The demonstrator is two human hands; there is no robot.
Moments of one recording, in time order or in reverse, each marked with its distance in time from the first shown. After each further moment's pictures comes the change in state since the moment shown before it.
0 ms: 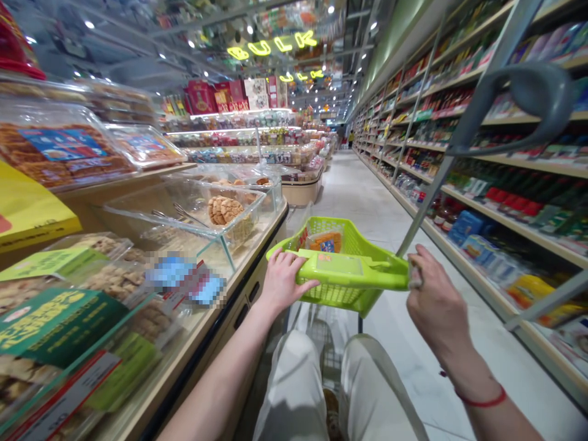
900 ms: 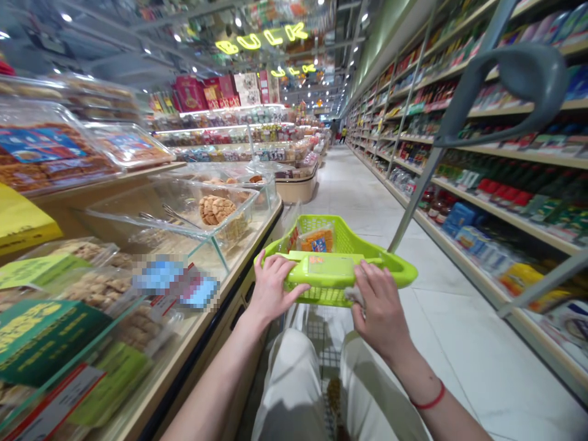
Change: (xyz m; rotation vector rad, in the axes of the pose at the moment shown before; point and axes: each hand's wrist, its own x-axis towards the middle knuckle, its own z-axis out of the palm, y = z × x) left_hand -0.016 0.004 -0.016 -0.092 0.035 -0.028; right_hand -0.035 -0.051 0.030 0.075 -0.120 -0.272
